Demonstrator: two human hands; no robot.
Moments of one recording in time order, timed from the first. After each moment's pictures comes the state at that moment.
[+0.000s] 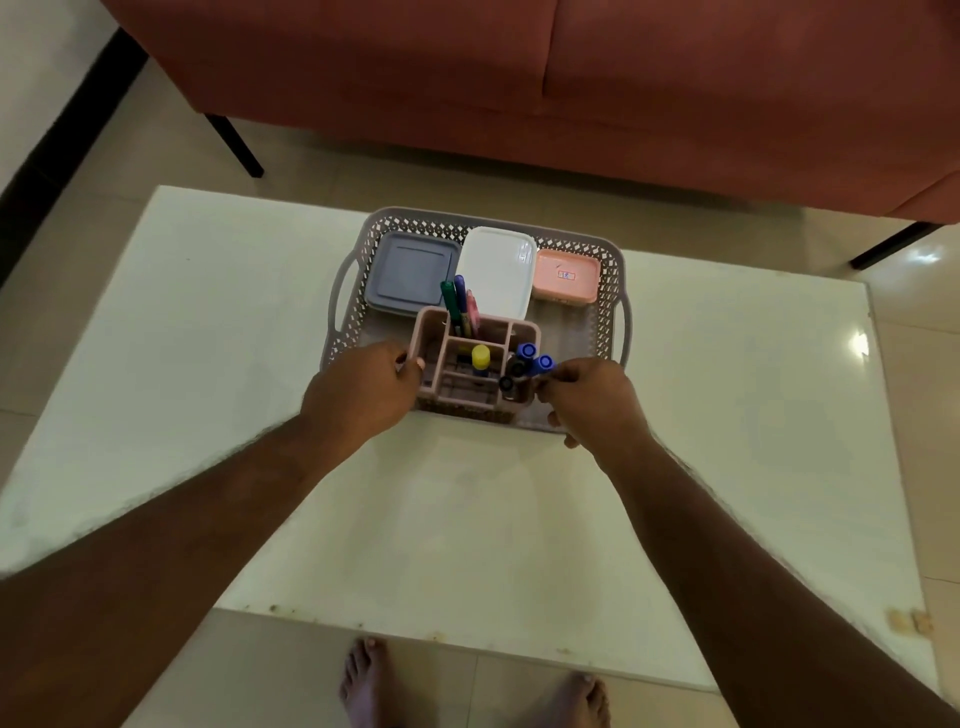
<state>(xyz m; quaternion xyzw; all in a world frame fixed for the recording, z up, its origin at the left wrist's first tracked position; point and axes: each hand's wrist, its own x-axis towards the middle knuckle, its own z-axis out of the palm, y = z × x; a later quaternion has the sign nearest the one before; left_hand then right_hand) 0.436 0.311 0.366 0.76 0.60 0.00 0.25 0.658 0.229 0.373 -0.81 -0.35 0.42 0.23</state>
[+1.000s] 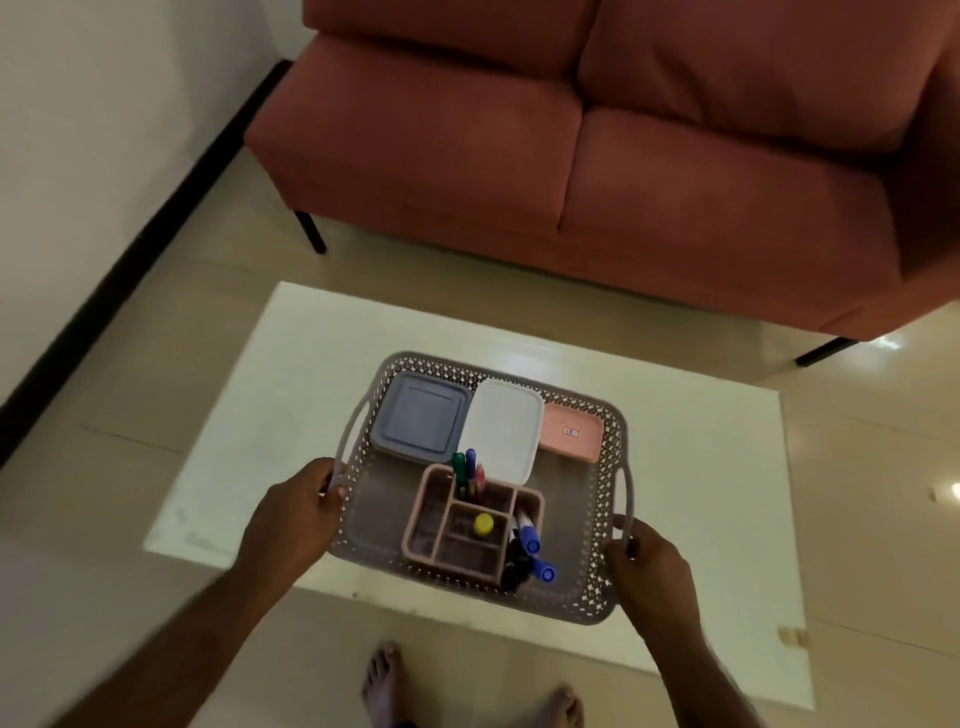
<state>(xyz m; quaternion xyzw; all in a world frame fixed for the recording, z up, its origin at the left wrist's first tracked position) 0.287 0.233 0.509 0.64 0.69 0.08 0.32 0.630 0.096 0.502 -0.86 -0.30 0.36 0.20</state>
